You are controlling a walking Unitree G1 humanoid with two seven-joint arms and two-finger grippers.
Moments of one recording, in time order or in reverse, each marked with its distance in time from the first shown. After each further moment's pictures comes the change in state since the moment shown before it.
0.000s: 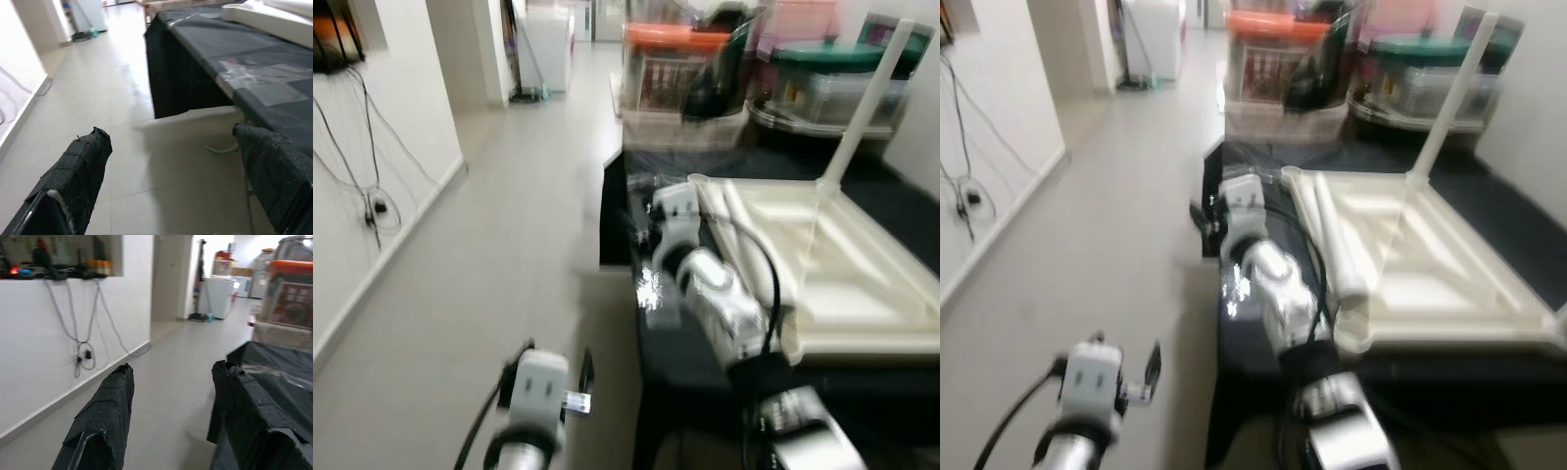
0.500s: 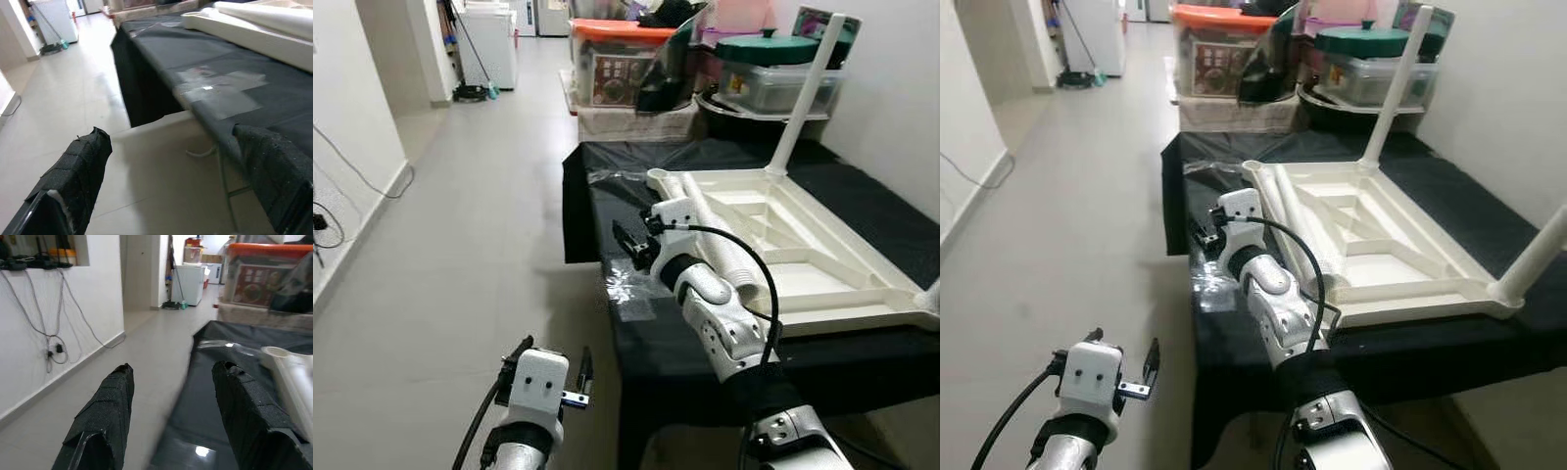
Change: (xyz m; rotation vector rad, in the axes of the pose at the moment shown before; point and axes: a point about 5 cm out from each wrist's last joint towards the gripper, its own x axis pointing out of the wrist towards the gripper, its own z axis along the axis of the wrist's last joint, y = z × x) left arm 0.001 0.001 0.002 0.029 -0.015 -0.005; right arm -0.006 0.006 -0.013 0.014 0.038 0.003
